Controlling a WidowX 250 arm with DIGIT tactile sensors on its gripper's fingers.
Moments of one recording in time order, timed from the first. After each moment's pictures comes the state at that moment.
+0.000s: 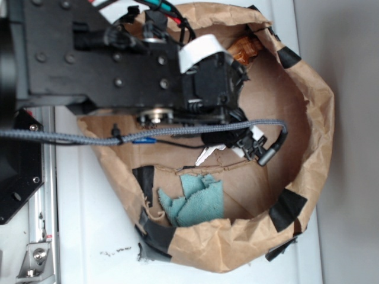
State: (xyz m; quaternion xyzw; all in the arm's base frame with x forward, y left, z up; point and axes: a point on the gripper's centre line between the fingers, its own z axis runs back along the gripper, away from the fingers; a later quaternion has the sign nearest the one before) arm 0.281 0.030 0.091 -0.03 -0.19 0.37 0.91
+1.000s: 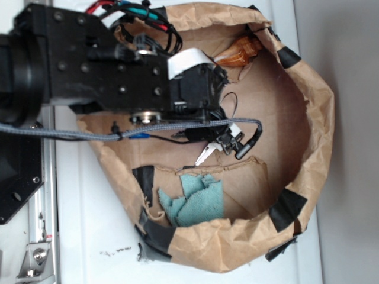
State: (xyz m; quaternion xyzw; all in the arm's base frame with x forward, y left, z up) arm 0.267 0.040 0.057 -0.01 -0.17 0.36 0.92
